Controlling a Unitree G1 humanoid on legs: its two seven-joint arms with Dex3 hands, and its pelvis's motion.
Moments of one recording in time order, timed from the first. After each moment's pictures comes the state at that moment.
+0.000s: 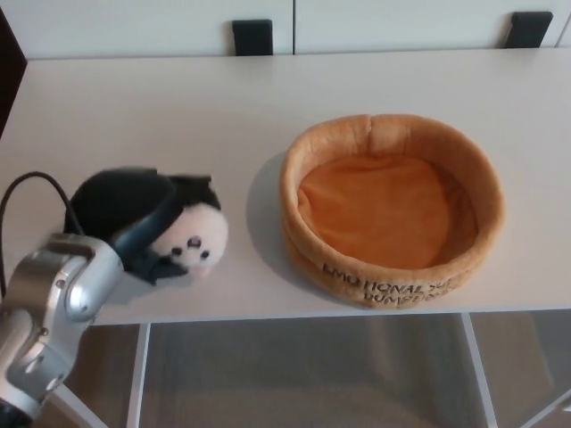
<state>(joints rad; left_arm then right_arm) -0.32 0.54 -0.33 0.10 0.69 0.01 -0.10 0.12 -0.48 0.12 1.32 -0.31 -0.21 -0.13</state>
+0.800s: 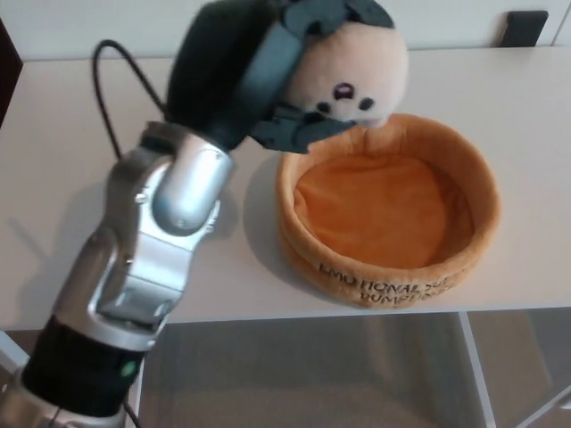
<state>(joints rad) -0.57 0.23 -0.32 -0.09 0.61 0.02 -0.05 0.12 -0.48 0.09 1.33 -0.30 -0.20 -0.11</state>
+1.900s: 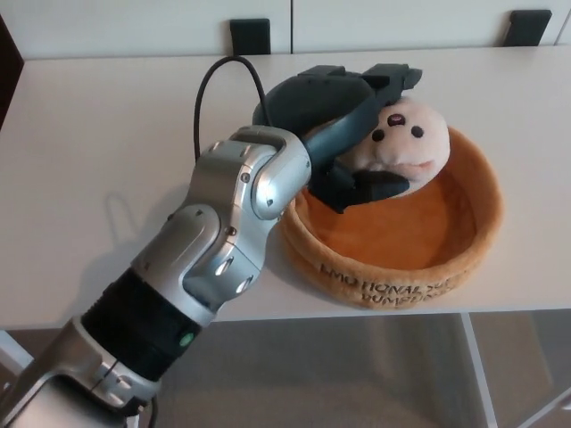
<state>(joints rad) -0.72 0.23 -0.56 0.08 0.73 0.32 -0.42 0.09 -0.47 0.09 1.30 -0.30 -0.20 -0.09</state>
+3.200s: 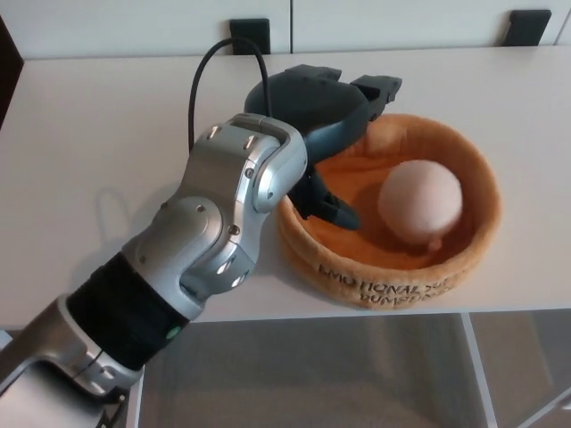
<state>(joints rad) -0.78 0.30 -0.65 0.05 0.84 0.39 -0.55 0.08 -0.47 0.10 1.29 -0.31 -0.20 -0.07</state>
